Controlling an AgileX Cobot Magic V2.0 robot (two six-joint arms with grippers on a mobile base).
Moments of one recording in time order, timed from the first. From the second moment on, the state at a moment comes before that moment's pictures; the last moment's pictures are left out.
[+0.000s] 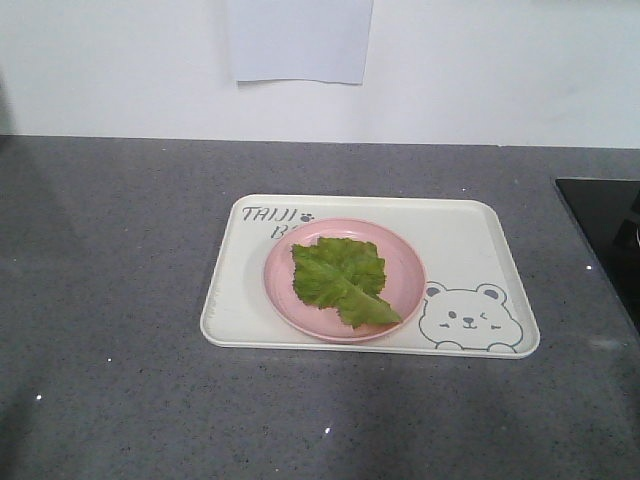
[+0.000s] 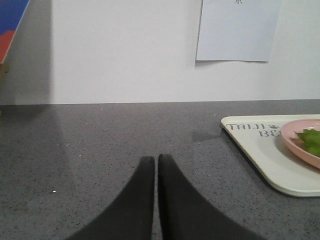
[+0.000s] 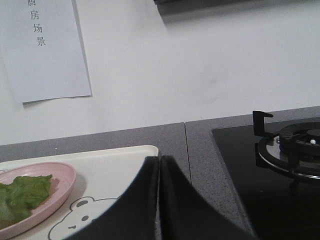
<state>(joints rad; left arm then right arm) -0.05 -0.01 0.03 -0.12 0.06 0.07 -0.02 0.00 0.03 -0.14 -0.04 0.29</state>
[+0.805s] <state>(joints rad) -0.05 -0.01 0.03 -0.12 0.06 0.07 -0.02 0.00 0.03 -0.14 -0.04 0.29</state>
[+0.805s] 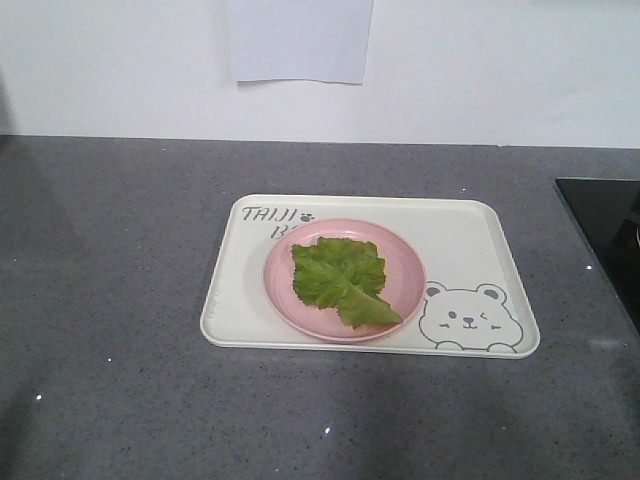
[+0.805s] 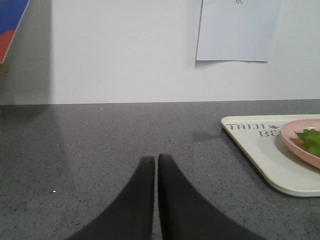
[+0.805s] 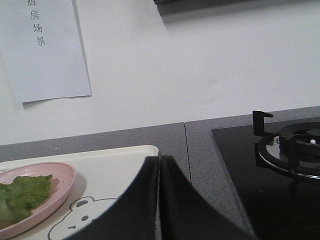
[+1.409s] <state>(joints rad) -0.05 -0.01 0.03 -0.12 0.06 0.07 -0.02 0.00 0.03 -0.14 -0.04 0.29</state>
